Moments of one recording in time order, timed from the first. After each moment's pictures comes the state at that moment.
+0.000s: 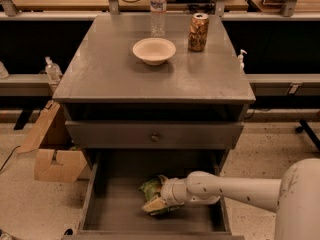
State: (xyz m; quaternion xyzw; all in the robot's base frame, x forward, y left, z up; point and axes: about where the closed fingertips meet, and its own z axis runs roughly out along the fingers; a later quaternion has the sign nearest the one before) arm 0.526 0.019 0.353 -0.48 0.78 0.26 0.31
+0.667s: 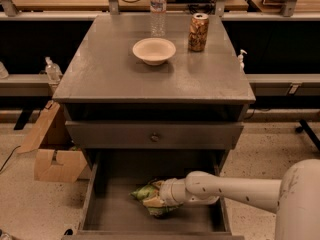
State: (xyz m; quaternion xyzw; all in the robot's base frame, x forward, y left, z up) arm 0.523 0.026 0.353 -0.48 0.78 0.27 0.31
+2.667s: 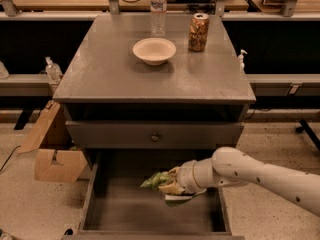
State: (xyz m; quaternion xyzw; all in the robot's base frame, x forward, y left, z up) arm 0.493 -0.029 0.523 -0.52 0.75 0.27 0.31
